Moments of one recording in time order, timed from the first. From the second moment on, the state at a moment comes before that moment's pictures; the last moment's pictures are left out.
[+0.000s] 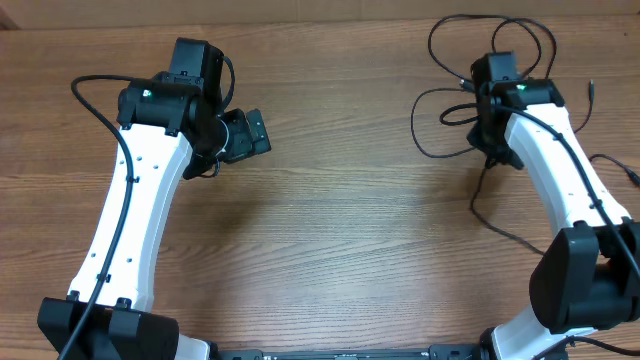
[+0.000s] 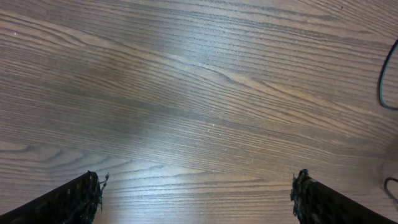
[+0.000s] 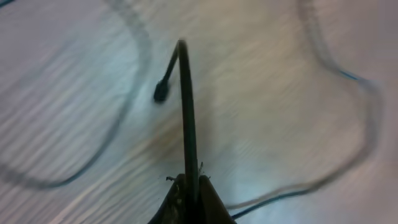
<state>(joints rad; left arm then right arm) -0.17 1.64 1.65 -1.32 0.10 -0.49 0.07 1.79 1.48 -1.14 0.48 0.79</state>
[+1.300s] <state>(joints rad) -0.17 1.64 1.65 -1.32 0.10 -0.49 -0.08 1.79 1.46 -1.11 0.11 0.63</state>
